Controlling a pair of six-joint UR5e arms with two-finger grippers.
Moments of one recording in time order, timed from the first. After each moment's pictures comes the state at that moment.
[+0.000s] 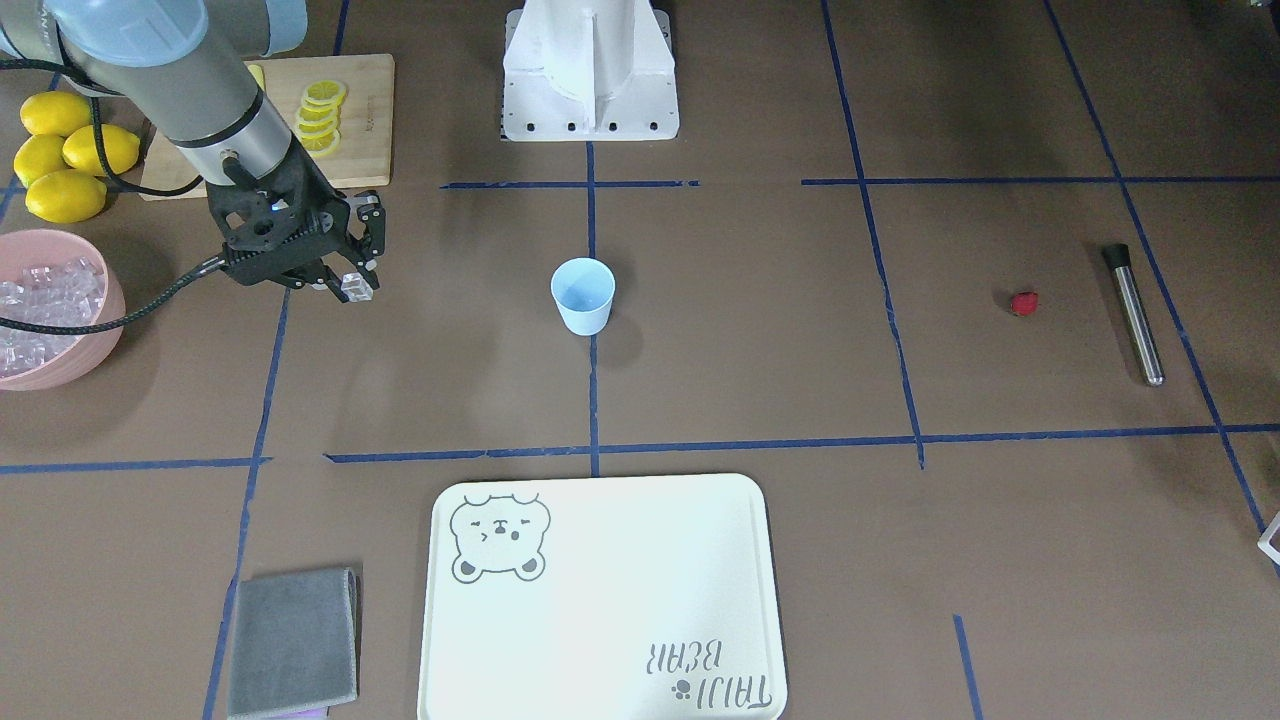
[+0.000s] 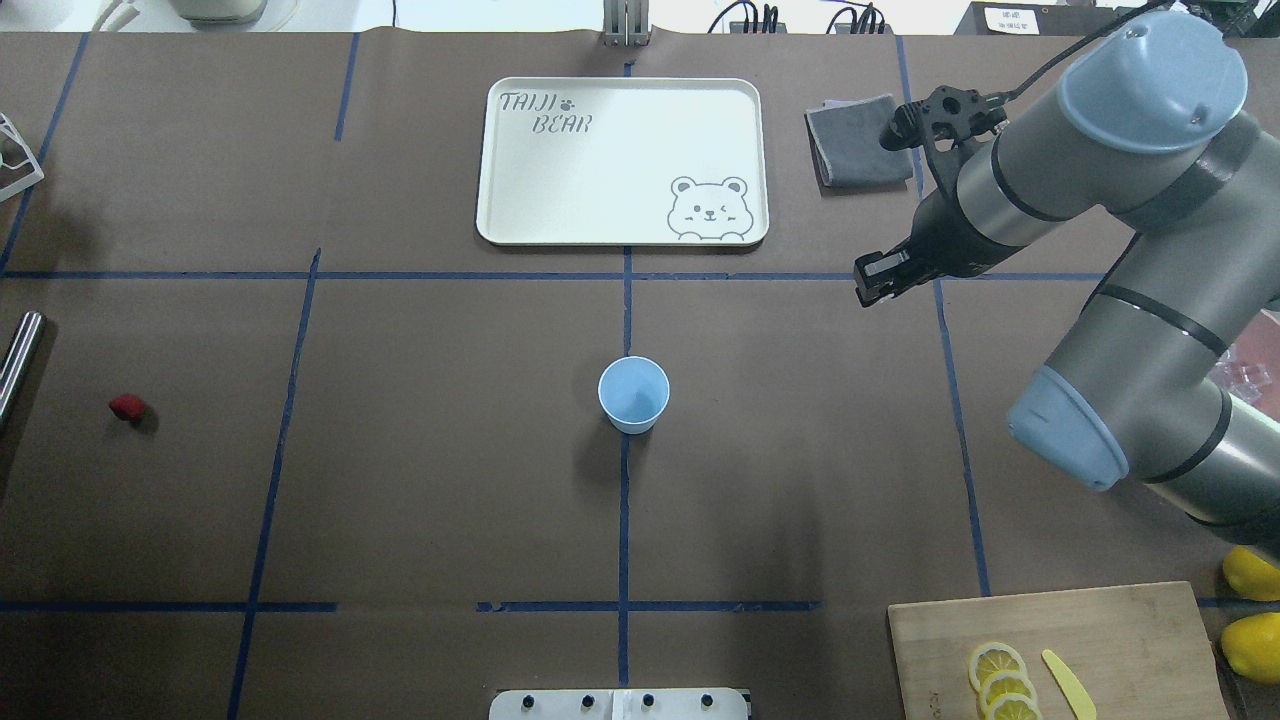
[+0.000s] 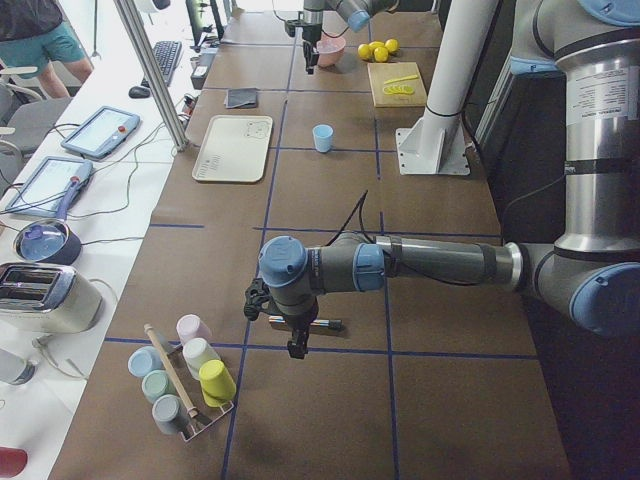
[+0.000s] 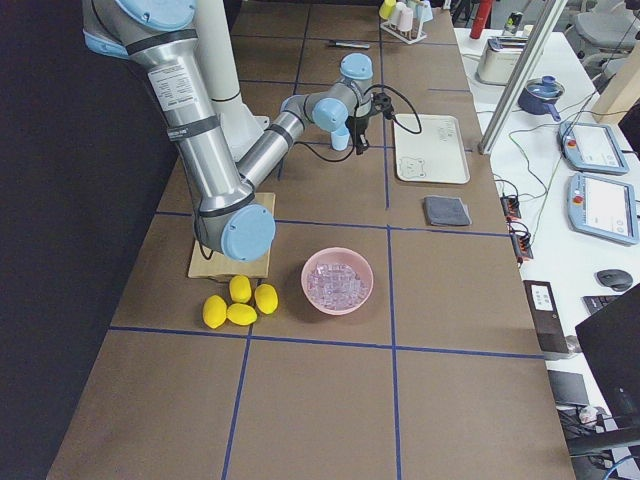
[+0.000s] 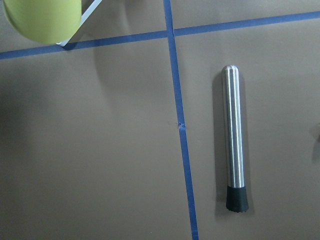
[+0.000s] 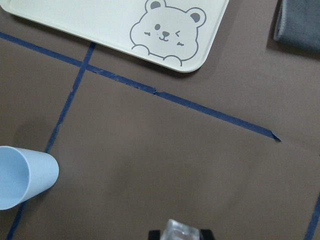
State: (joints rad) left arm -1.56 -1.46 -1.74 -1.42 -2.37 0.19; right arm 0.79 -1.16 1.97 -1.56 2.09 0.69
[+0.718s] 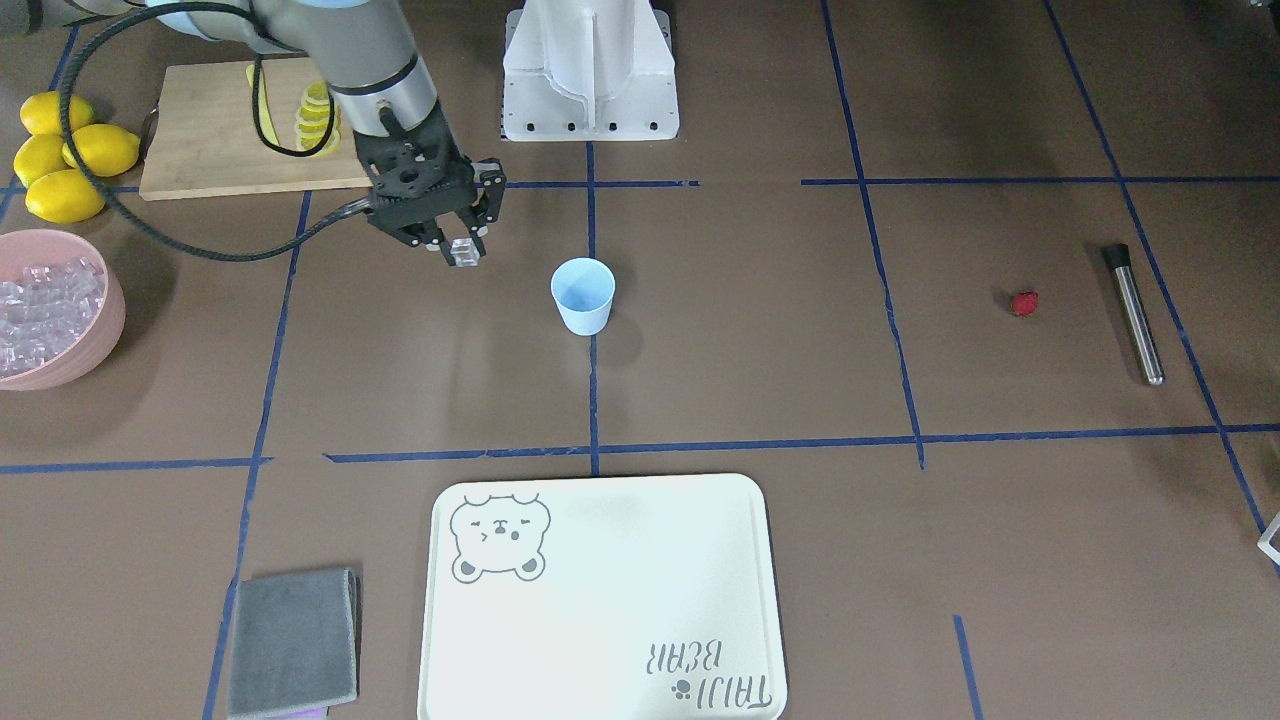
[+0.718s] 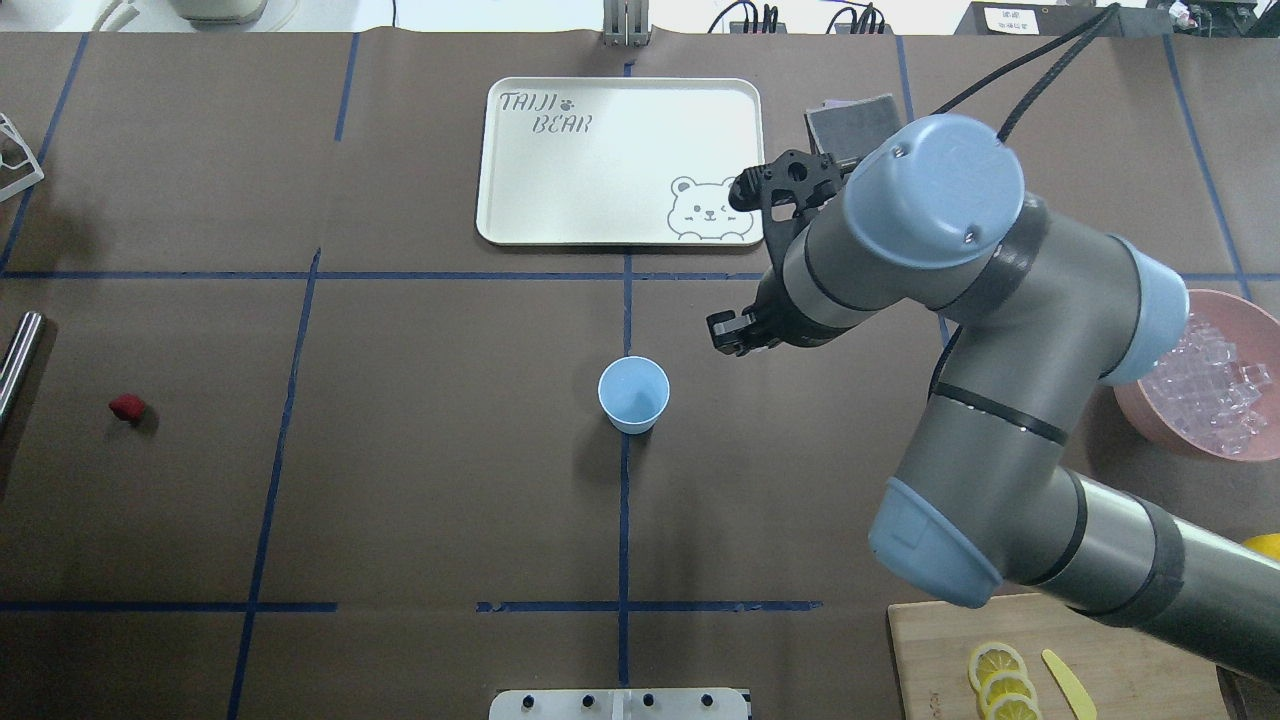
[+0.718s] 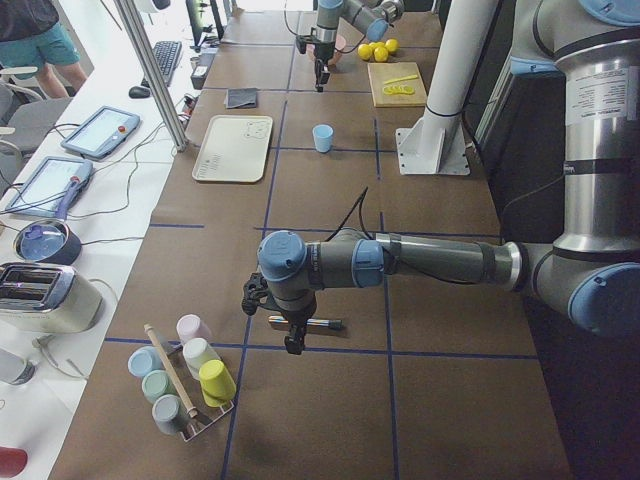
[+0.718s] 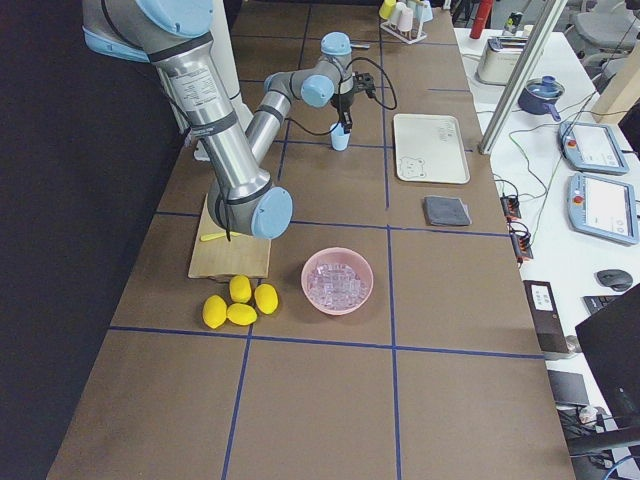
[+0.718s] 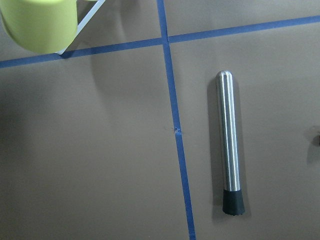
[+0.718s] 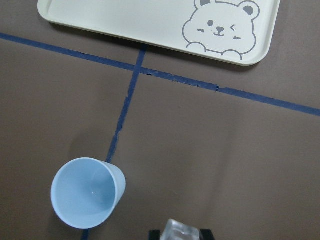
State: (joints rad) left arm -1.56 -1.47 -1.75 -1.42 -2.37 0.20; right arm 0.57 -0.98 1.96 -1.67 1.86 0.95
